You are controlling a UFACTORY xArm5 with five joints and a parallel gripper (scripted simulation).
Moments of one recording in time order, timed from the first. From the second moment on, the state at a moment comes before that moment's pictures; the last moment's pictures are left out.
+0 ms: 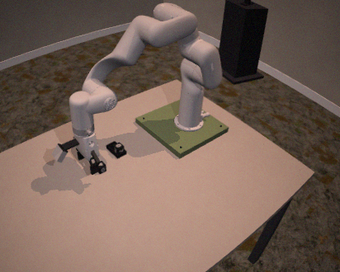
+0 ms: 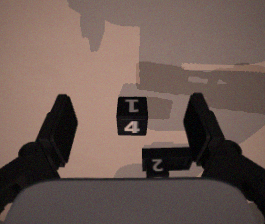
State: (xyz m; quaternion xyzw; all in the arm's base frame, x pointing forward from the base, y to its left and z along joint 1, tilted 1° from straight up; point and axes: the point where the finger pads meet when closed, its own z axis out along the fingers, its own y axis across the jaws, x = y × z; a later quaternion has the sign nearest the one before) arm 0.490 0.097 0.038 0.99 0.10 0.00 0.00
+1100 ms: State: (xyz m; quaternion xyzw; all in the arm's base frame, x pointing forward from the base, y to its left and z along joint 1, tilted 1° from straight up) arm 0.469 0.084 0.041 0.92 0.38 -0.01 0.00
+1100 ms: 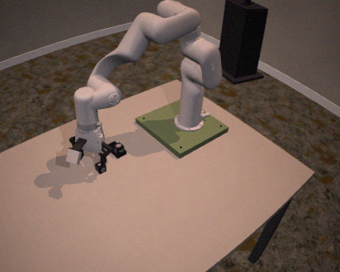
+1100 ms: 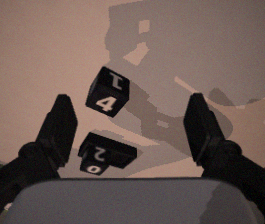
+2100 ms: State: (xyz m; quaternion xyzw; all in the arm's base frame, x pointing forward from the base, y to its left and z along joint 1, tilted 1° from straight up) arm 0.449 0.070 0.043 0.79 0.61 0.00 0.00
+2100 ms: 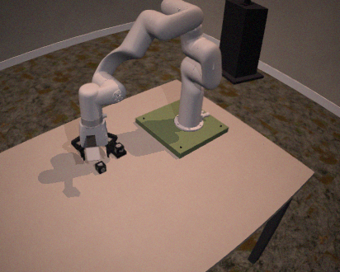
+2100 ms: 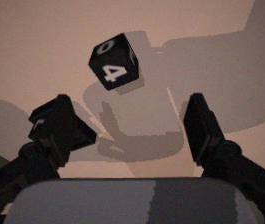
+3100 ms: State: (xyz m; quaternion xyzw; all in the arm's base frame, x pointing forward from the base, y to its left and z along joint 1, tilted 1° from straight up) arm 0.427 0.055 0.045 0.61 0.80 0.00 0.00
